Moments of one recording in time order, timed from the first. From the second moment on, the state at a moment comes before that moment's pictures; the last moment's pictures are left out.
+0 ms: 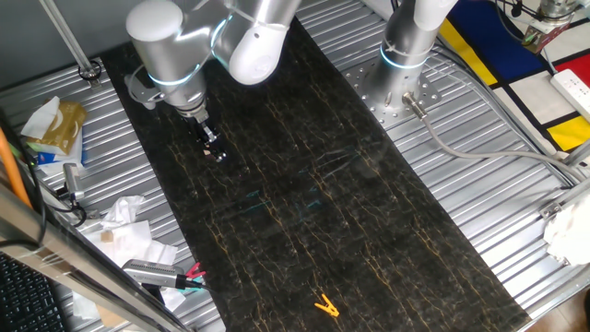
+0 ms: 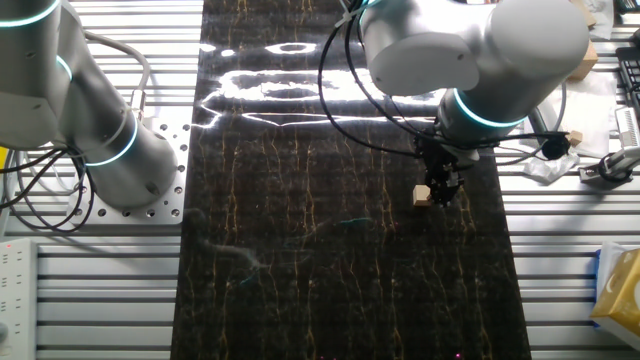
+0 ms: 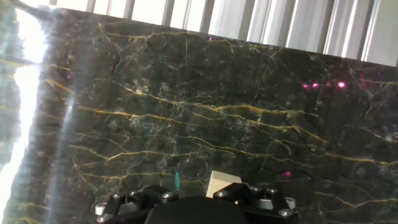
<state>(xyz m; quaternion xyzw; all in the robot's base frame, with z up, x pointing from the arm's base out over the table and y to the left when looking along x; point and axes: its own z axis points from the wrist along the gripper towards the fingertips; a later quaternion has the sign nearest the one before) 0.555 -0.031 0.035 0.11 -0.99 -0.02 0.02</state>
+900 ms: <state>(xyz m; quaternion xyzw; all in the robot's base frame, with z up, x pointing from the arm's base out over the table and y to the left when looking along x) 0.555 -0.027 0.034 0.10 -0.99 -0.01 0.02</state>
